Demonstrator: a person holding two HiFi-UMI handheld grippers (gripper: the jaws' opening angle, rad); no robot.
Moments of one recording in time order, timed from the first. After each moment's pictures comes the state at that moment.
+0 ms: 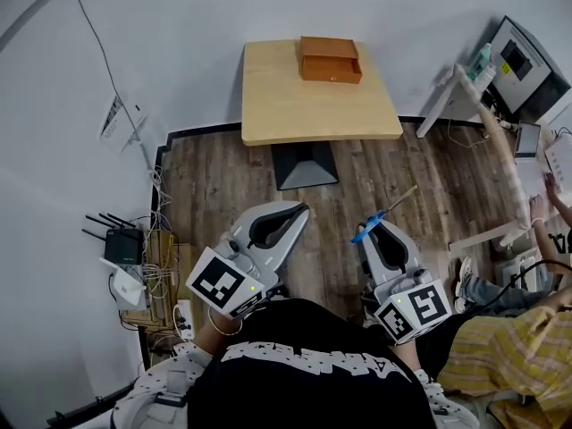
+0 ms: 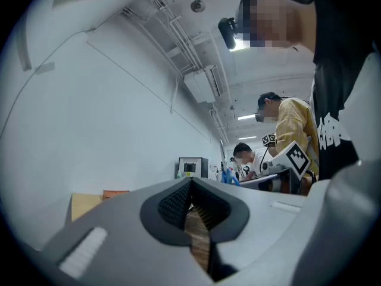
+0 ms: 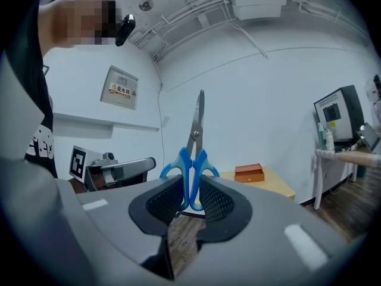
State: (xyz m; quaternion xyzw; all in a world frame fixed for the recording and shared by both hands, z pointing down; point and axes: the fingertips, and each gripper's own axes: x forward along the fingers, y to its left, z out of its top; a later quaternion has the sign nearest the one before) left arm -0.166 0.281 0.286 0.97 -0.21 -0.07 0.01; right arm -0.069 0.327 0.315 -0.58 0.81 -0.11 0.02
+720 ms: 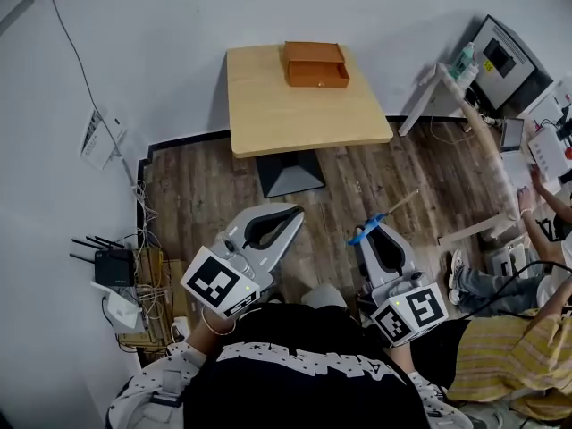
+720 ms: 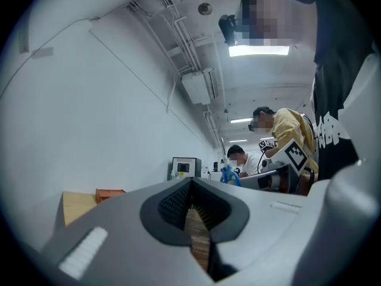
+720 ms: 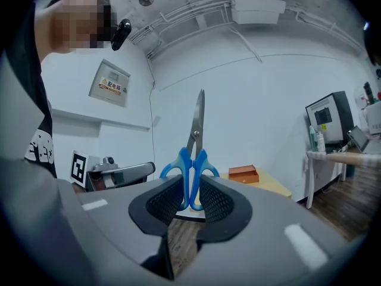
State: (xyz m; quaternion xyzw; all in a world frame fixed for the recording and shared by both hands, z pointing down) left arm -0.190 0.239 0.295 0.98 -0.16 -0.07 0.02; right arm -0.094 0.296 0.313 -0.62 0.77 -0.10 0.02
